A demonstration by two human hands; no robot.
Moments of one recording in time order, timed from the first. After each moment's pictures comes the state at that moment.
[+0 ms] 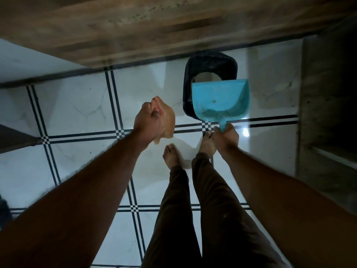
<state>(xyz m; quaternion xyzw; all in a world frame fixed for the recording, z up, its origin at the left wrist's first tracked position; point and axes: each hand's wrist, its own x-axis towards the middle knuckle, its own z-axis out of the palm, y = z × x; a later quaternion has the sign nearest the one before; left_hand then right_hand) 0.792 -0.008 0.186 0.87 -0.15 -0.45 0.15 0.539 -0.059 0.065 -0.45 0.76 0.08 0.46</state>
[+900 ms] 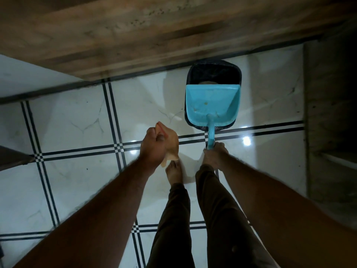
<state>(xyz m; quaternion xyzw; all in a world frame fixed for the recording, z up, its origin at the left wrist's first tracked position) 0.782 0.037 0.138 0.85 -0.11 -0.48 0.17 0.565 -0.020 -0.016 -0.44 0.71 0.26 0.49</state>
